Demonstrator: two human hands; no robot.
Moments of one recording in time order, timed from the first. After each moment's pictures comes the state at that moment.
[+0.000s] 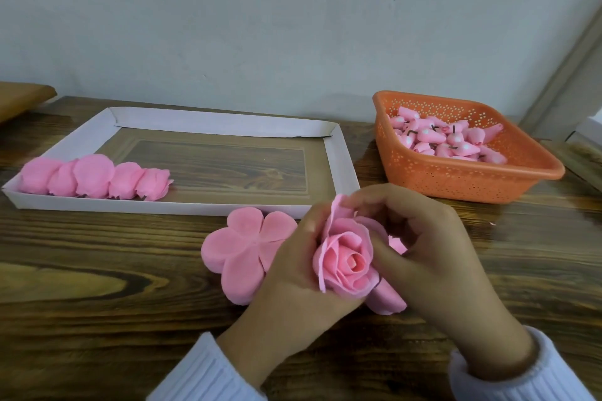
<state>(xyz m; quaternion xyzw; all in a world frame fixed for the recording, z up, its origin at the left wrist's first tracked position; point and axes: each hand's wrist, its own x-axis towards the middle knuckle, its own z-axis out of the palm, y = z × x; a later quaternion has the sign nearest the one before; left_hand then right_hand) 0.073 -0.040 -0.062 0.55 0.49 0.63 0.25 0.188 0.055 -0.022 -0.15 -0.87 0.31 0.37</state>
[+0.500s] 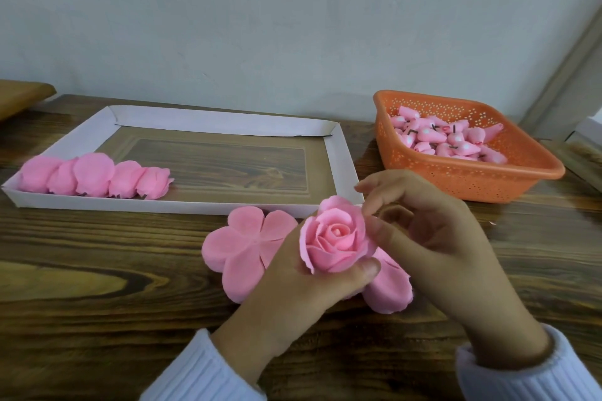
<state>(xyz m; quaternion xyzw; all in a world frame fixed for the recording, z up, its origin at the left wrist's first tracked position) 0.068 -0.034 -0.063 0.47 0.46 0.66 0.36 0.191 0.065 -0.022 -0.11 -0.83 0.41 0.36</state>
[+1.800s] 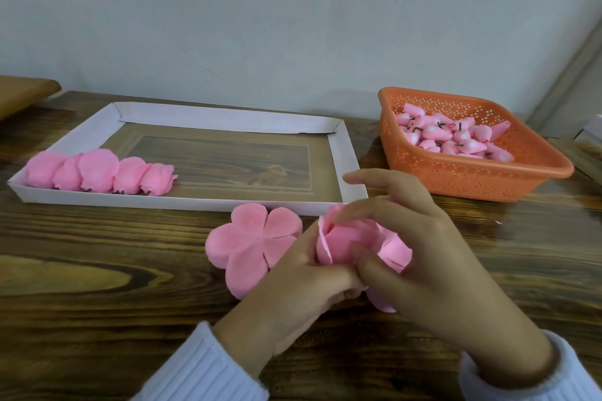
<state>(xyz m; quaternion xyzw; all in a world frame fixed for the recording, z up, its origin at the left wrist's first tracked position) 0.067 -0.031 -0.068 0.37 0.42 0.63 0.54 0.188 0.054 -0.024 -0.12 -0.92 0.22 0.30</state>
